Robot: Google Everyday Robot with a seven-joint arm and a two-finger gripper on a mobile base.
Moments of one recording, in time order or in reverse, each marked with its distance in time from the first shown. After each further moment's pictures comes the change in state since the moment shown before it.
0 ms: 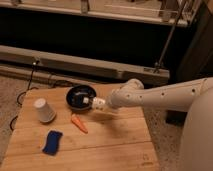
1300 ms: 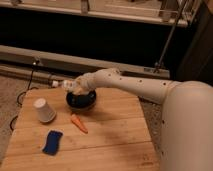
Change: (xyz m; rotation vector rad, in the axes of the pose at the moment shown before) arm -0.166 -0.042 0.071 -0.022 -0.389 -0.173
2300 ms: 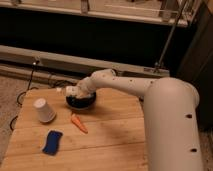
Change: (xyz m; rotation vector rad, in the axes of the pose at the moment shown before) arm 0.052 0.014 0.031 -0.101 0.115 -0.025
